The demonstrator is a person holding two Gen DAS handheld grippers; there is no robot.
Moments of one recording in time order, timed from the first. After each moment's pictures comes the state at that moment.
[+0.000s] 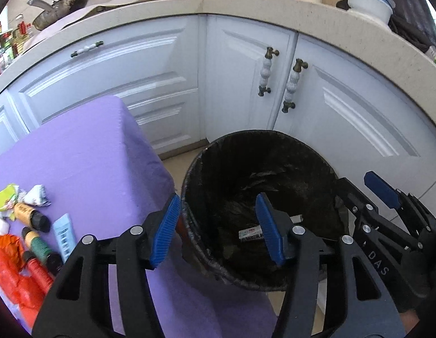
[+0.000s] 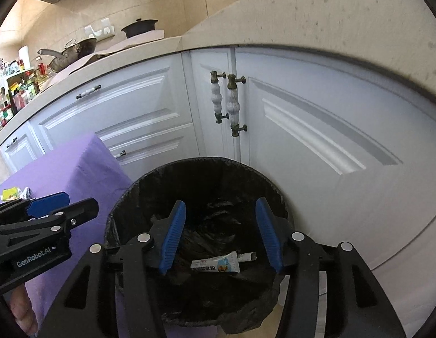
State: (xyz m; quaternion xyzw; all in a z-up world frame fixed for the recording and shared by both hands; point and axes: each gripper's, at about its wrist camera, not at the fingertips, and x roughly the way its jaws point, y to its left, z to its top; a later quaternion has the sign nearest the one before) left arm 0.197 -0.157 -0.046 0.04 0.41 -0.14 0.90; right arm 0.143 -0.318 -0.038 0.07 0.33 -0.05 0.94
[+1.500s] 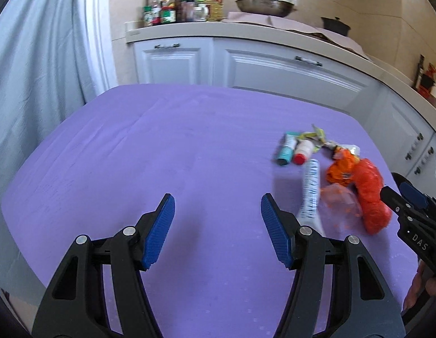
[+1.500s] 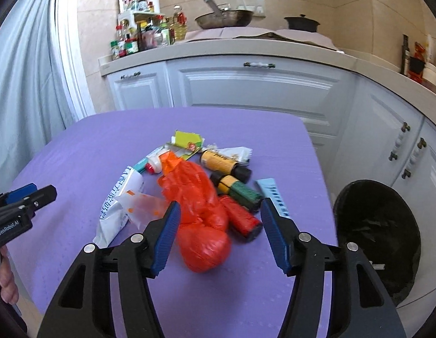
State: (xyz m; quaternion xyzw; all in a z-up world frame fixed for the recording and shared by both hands) left arm 0.023 0.185 -0.008 -0.08 0.36 0.18 0.91; right arm 0.105 -0.047 -0.007 -0.05 0.34 0.20 0.92
